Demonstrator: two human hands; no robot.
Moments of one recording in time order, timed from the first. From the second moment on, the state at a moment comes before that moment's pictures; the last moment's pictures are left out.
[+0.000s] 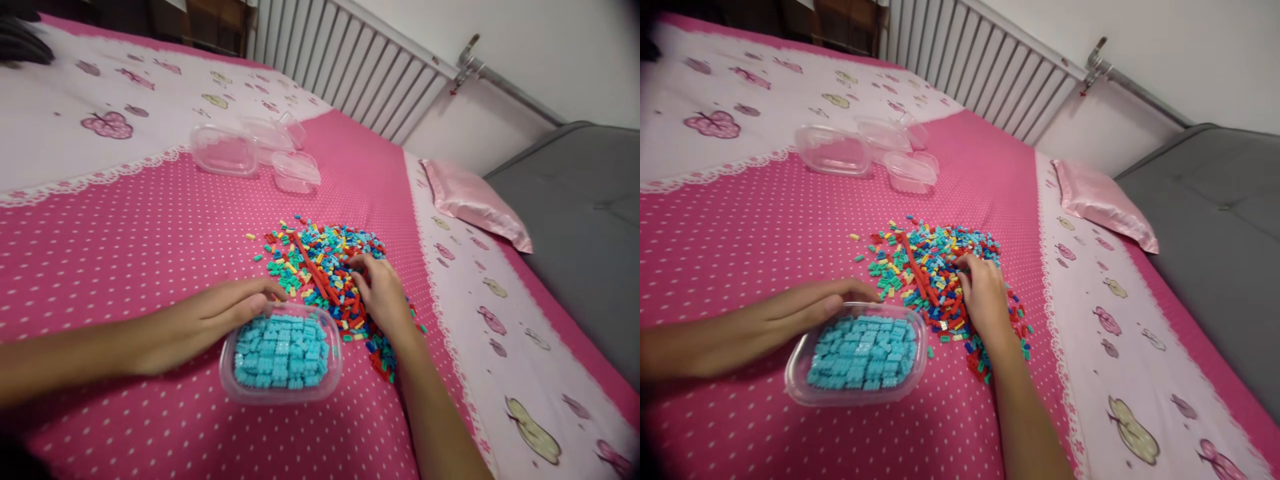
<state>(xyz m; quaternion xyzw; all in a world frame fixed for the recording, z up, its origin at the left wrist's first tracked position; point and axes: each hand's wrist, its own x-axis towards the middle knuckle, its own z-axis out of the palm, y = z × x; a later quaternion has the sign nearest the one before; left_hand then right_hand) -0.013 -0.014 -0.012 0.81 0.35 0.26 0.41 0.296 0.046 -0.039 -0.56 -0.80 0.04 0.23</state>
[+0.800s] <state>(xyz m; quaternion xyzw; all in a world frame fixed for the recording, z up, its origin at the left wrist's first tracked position) 0.007 -0.021 -0.017 0.67 0.37 0.28 0.58 0.214 -0.047 0.015 -0.38 -0.88 0.10 0.27</state>
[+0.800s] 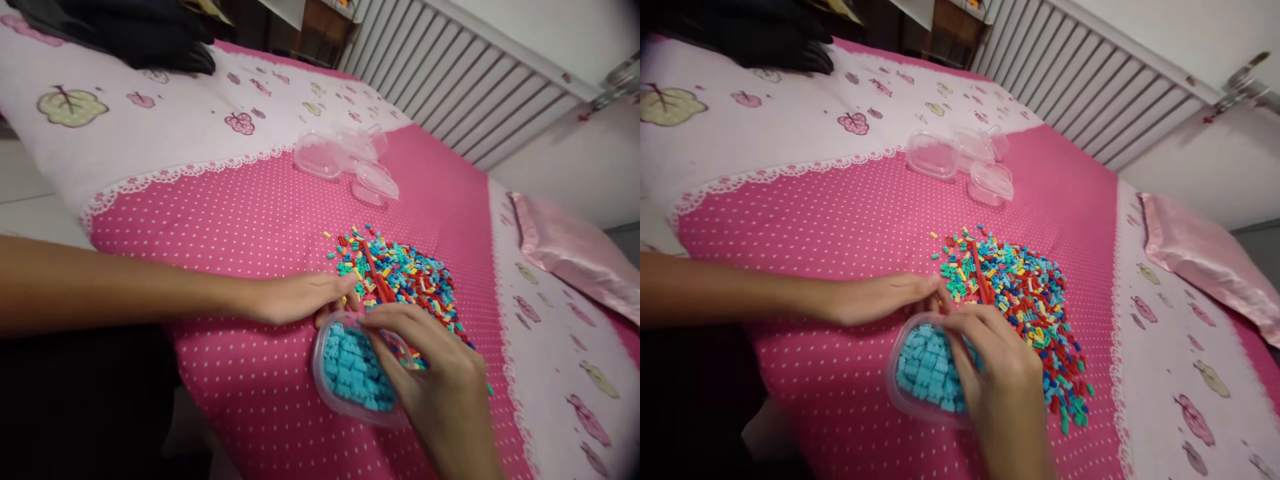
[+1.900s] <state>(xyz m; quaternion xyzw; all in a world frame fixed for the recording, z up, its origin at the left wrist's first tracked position) -0.004 -0.015 -0.031 0.67 0.33 0.26 0.61 0.306 0.045 -0.025 -0.53 -0.79 0.03 0.30</state>
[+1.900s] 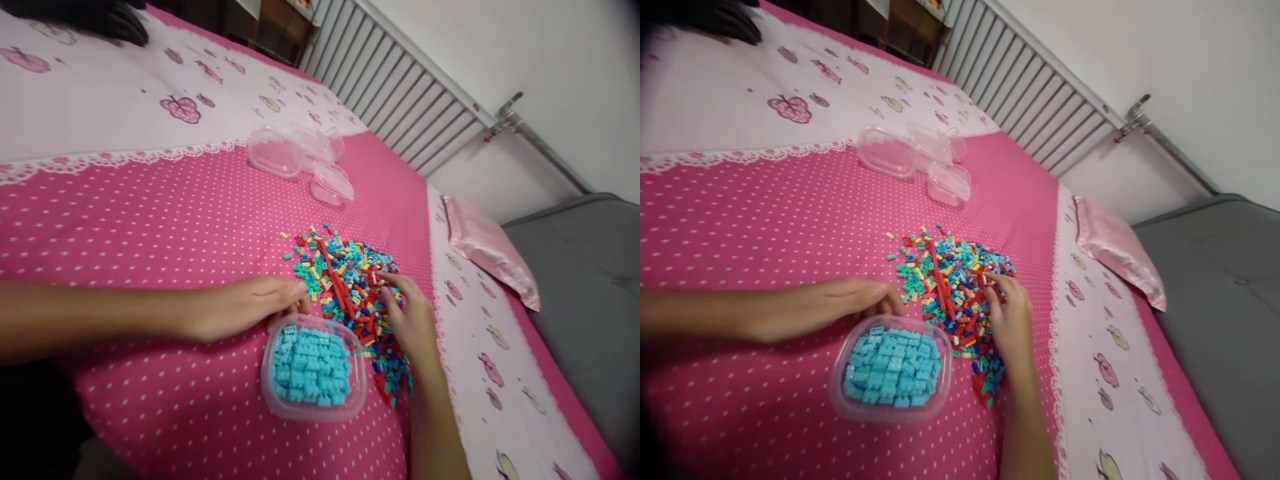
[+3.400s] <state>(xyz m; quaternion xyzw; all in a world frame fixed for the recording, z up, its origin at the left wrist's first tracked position) -0.003 -0.016 -0.029 0.70 0.31 0.28 0.58 0.209 -0.040 -0.004 -0.40 -0.89 0.02 0.24</state>
